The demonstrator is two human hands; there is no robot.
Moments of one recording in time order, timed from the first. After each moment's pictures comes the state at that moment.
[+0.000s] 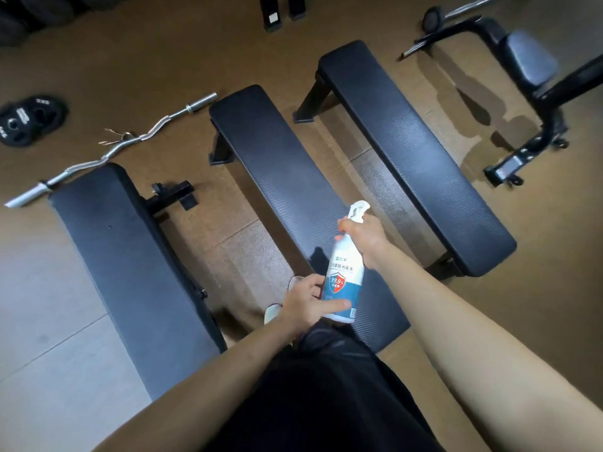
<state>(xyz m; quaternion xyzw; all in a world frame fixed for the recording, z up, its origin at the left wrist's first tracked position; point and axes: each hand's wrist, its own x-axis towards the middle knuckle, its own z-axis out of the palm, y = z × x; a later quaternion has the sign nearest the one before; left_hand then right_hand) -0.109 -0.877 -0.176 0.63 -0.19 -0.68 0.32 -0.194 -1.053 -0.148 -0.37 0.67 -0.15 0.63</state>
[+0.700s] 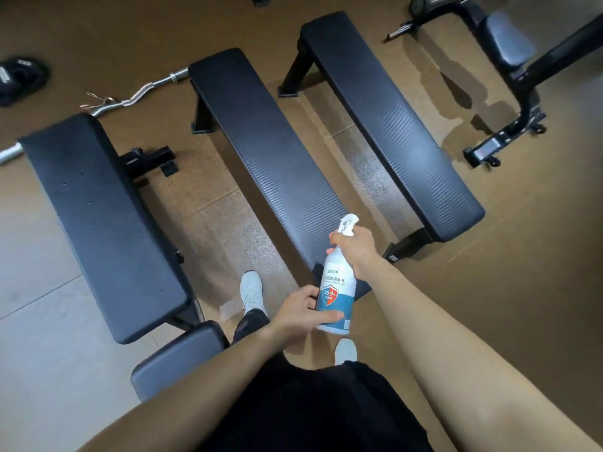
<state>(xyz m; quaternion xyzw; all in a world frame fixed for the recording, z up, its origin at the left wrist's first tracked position) -0.275 -0.760 -0.193 0.64 -0.20 -0.69 0.26 -0.356 -0.930 -0.168 -0.37 0.68 -0.12 0.62</state>
